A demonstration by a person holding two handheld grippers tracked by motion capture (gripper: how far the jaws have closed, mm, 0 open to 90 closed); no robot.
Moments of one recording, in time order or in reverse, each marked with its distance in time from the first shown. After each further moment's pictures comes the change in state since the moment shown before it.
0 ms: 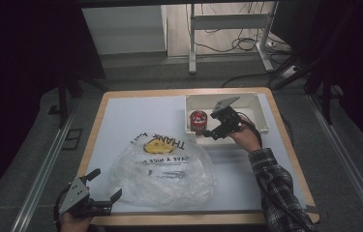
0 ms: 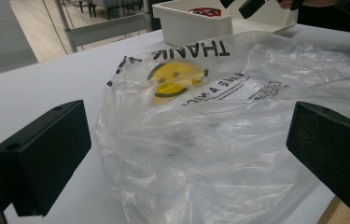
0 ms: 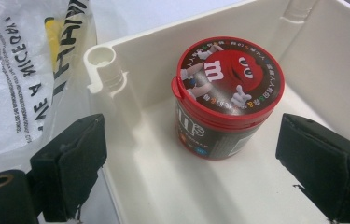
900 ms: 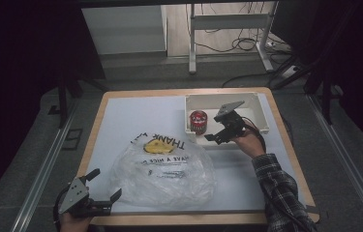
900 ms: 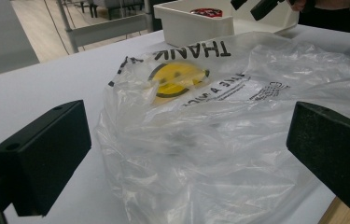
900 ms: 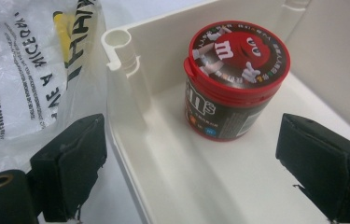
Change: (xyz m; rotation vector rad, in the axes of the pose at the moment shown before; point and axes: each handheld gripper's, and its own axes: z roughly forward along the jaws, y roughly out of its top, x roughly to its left) left arm 0.000 0.000 -0.001 -0.002 0.004 -0.002; right arm 0.009 -0.013 -0.011 -0.005 -0.014 0.012
